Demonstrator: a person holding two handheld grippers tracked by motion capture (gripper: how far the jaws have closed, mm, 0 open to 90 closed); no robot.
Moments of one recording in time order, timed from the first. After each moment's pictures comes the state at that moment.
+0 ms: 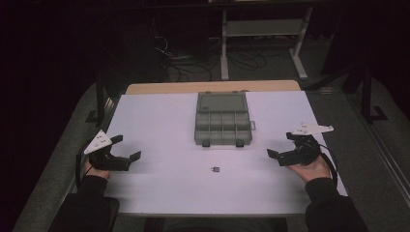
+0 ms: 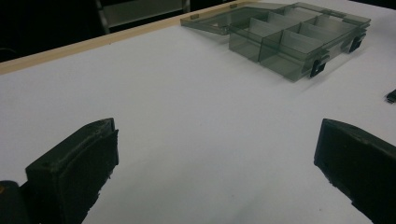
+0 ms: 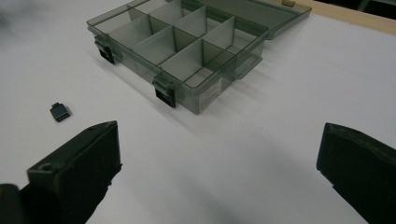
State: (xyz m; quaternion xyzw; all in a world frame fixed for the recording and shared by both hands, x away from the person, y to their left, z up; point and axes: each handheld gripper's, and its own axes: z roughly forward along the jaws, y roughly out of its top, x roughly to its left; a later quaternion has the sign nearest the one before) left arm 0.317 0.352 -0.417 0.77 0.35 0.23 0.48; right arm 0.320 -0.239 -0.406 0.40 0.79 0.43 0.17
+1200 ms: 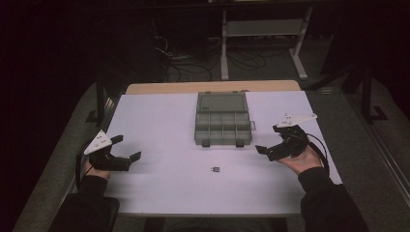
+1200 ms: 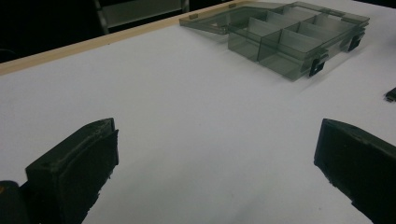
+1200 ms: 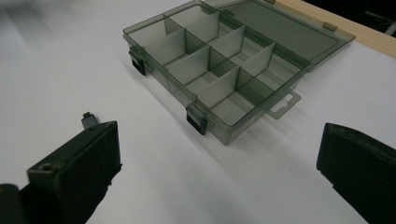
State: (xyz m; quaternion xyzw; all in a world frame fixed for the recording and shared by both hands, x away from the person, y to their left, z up) left arm 0.317 0.351 -0.417 0.77 0.35 0.23 0.48; right arm 0.336 -0.205 -0.380 0.34 0.83 0.42 0.15
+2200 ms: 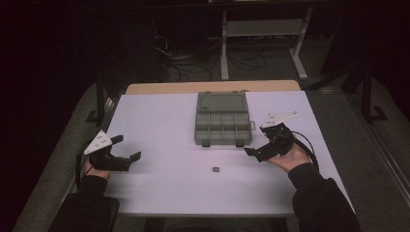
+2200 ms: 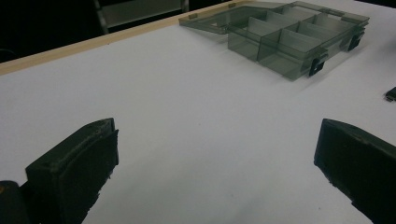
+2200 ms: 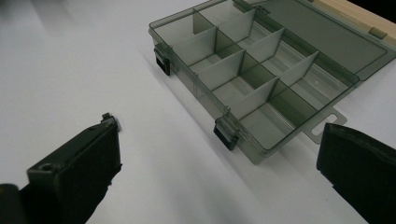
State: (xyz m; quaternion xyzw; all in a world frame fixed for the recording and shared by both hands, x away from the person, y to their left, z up) left arm 0.317 0.351 -0.417 0.77 0.35 0.23 0.48; right arm 0.344 -0.173 -0.379 0.30 0.85 0.40 0.13
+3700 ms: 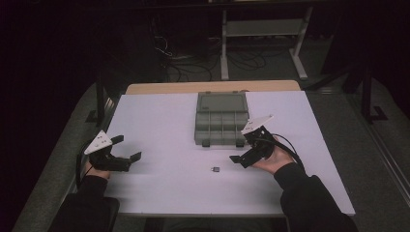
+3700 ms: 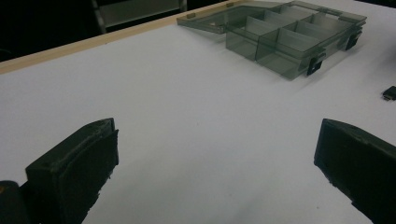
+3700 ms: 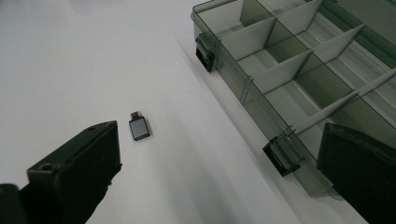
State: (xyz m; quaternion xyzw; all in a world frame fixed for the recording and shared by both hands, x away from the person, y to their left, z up) left arm 0.317 0.351 -0.417 0.77 0.35 0.22 0.48; right arm 0.347 -0.128 -0.393 0.26 0.89 0.37 0.09
